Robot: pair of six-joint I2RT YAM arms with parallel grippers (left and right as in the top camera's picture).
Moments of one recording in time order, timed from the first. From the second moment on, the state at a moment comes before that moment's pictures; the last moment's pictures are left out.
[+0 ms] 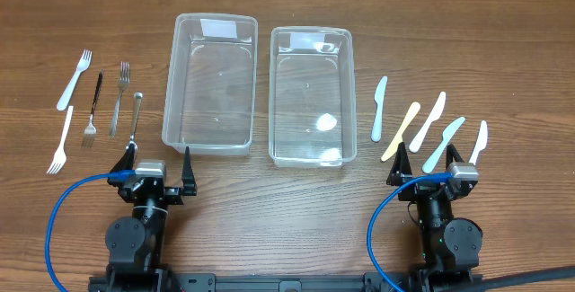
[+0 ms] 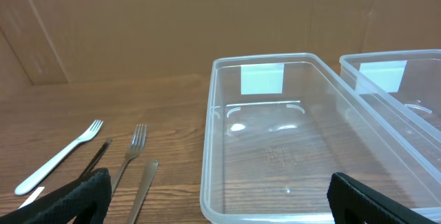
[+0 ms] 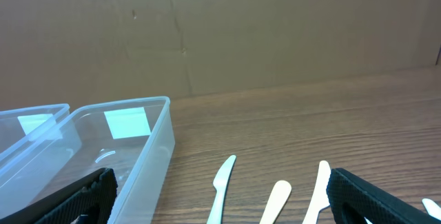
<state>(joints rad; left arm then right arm) -0.01 0.02 0.01 -0.08 -0.01 0.06 0.08 0.01 0.02 -0.03 0.06 0.15</state>
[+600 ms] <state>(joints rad) -0.01 0.01 0.01 -0.03 -0.02 0.01 0.08 0.10 0.11 -0.22 0.01 0.31</state>
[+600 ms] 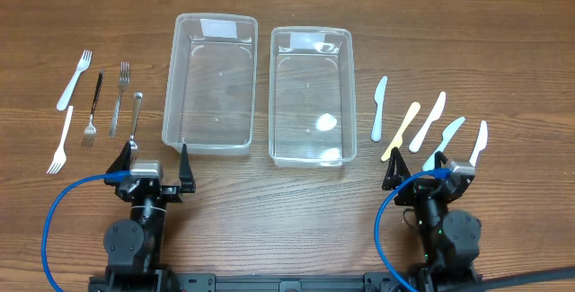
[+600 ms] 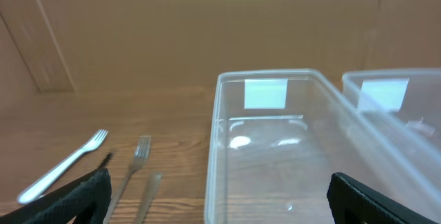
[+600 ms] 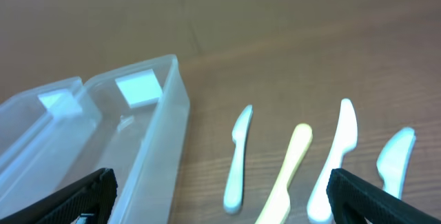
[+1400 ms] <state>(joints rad) -0.01 0.96 1.22 -1.04 -0.04 -0.16 0.08 1.73 1.60 -1.19 0.00 0.20</state>
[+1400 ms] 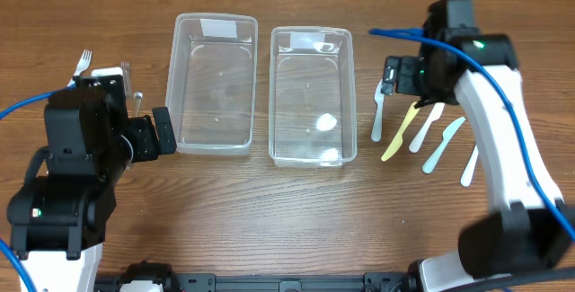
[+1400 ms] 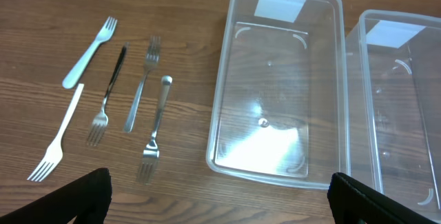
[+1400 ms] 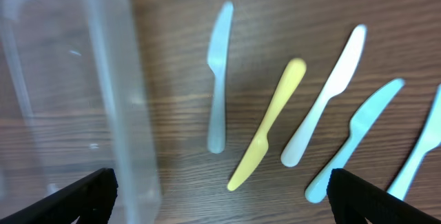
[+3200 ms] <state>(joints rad) -0.01 0.97 1.22 -1.04 -0.03 -0.16 0.07 2.19 1.61 -1.00 0.01 0.15</state>
